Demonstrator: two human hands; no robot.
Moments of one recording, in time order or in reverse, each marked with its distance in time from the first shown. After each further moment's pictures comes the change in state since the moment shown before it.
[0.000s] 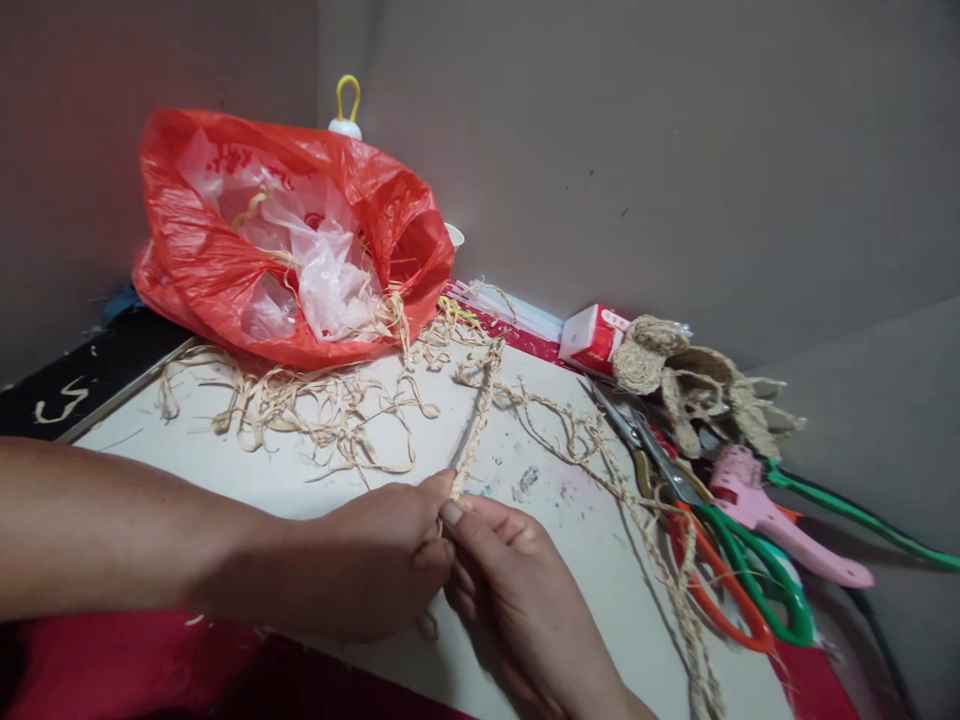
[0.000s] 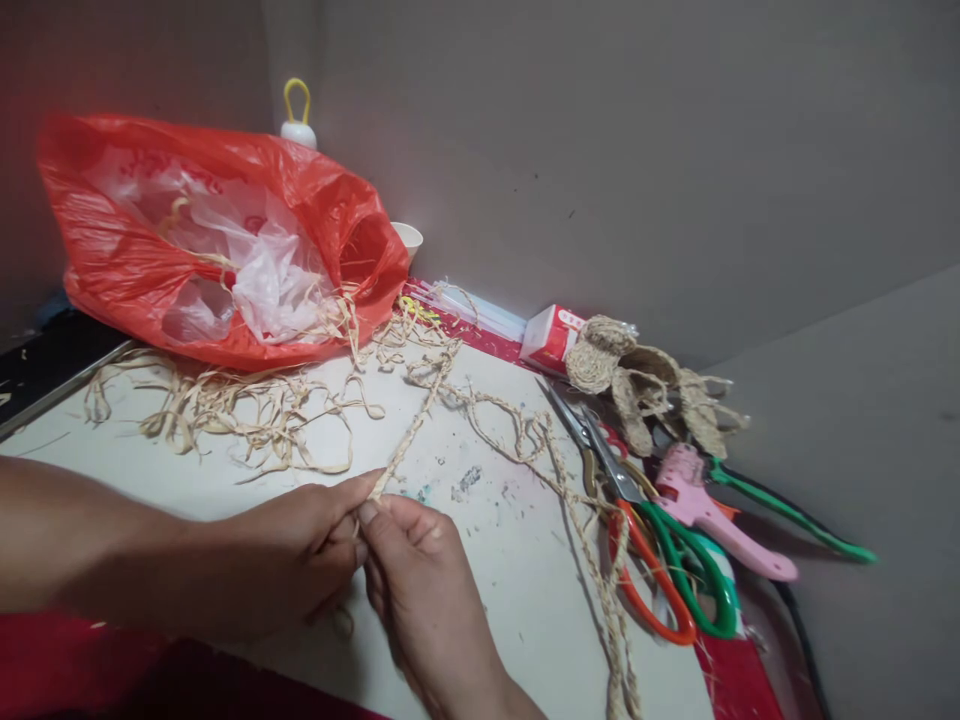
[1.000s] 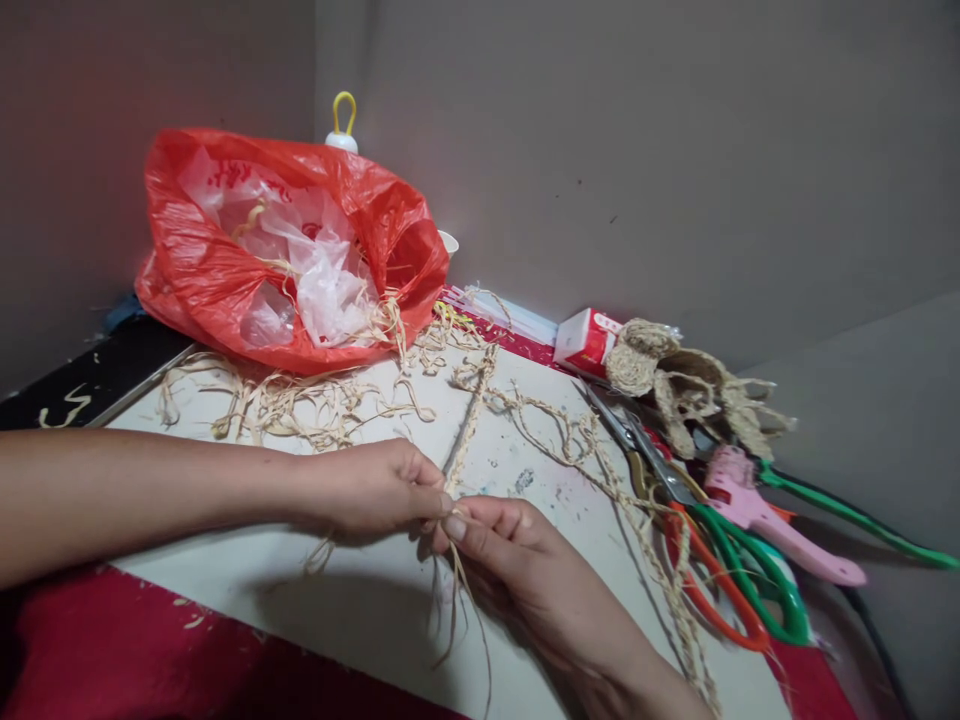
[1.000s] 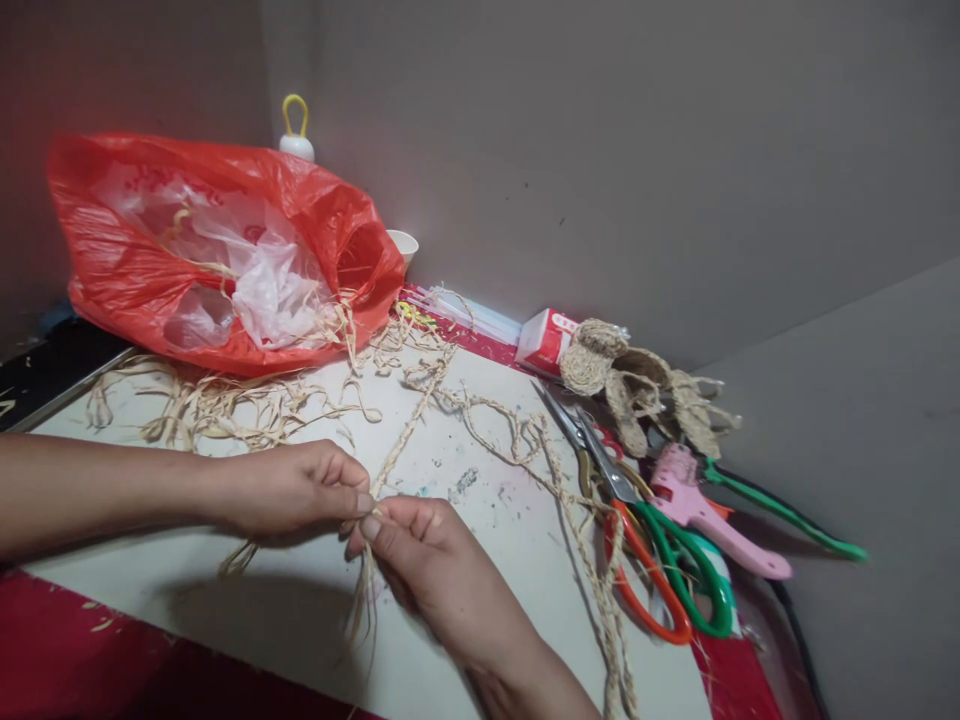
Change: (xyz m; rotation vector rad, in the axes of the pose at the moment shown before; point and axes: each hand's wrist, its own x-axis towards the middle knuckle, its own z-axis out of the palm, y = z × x) left_hand 0.026 0.002 -0.039 0.099 -0.166 0.083; right_hand 0.003 -0.022 -0.020 -0.249 -0.205 0.074
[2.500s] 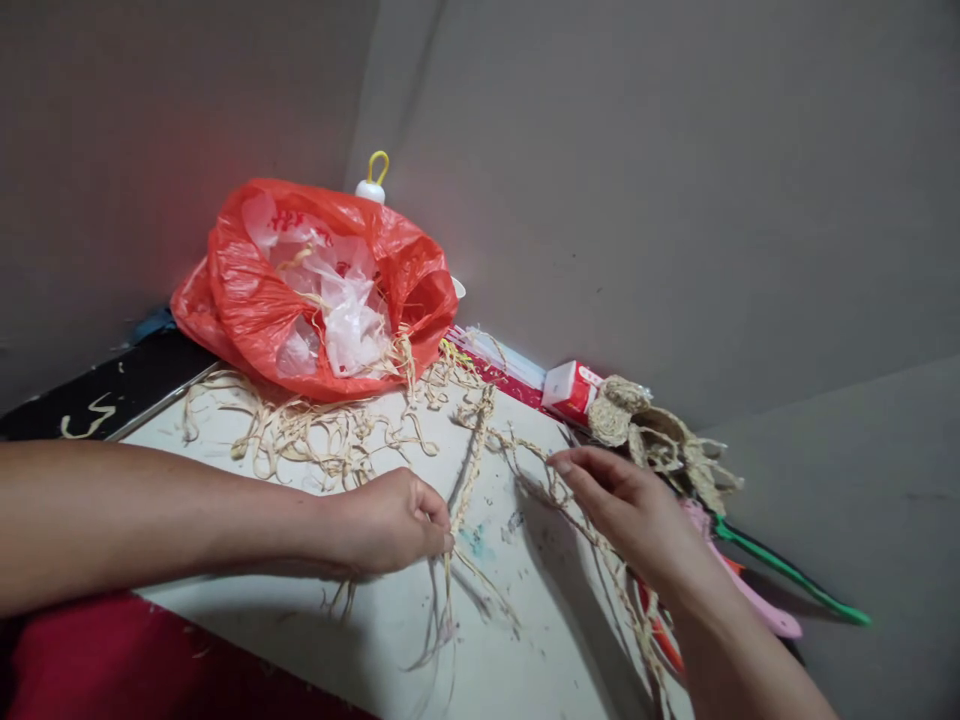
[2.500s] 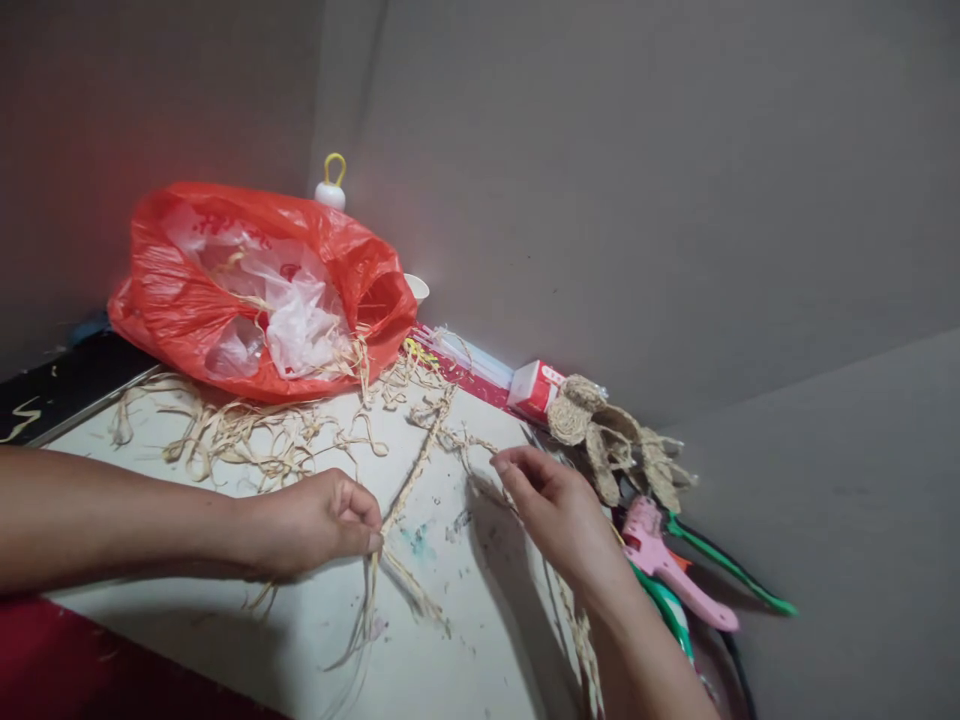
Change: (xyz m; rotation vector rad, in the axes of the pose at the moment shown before) left_hand 0.007 -0.020 0.011 -0.156 0.251 -0.050; right_hand 0.002 -0.072 -0.077 -0.978 0.641 -0.305
